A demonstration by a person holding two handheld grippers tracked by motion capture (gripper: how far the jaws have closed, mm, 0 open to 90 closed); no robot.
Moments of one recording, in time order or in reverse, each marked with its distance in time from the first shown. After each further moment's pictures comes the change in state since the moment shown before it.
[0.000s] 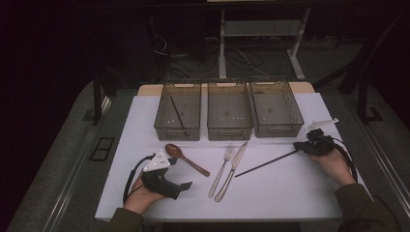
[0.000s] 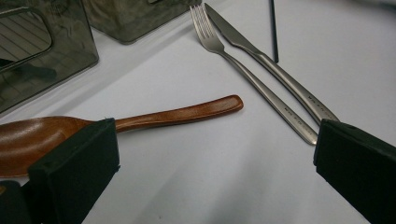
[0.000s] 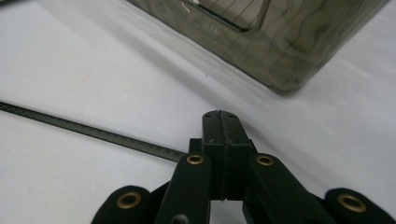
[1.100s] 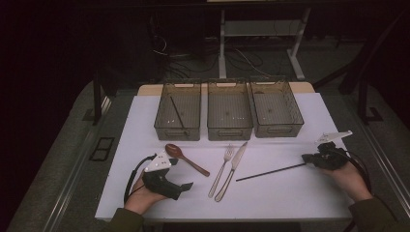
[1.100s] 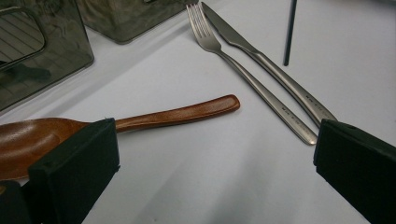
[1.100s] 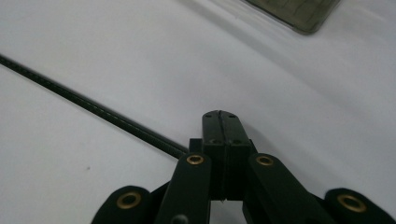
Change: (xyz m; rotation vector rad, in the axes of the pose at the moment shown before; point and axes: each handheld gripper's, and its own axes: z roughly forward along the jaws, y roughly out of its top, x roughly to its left) left arm -0.002 0.001 0.002 0.006 -0.004 0.004; right arm 0.012 -0.035 -0.030 0.016 0.039 -0.013
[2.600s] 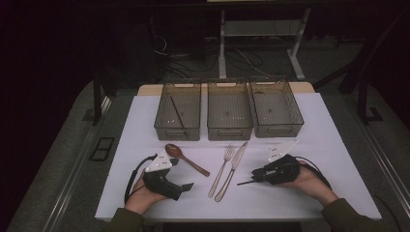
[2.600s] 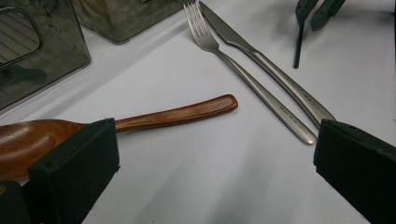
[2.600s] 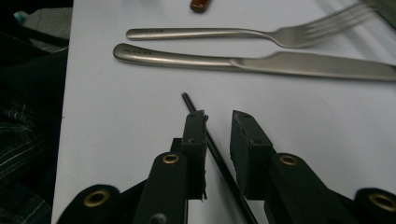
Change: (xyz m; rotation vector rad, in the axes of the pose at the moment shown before) left arm -0.001 0.000 0.001 0.004 -0.007 0.006; right arm 0.116 0.055 0.042 -0.071 0.472 -0.430
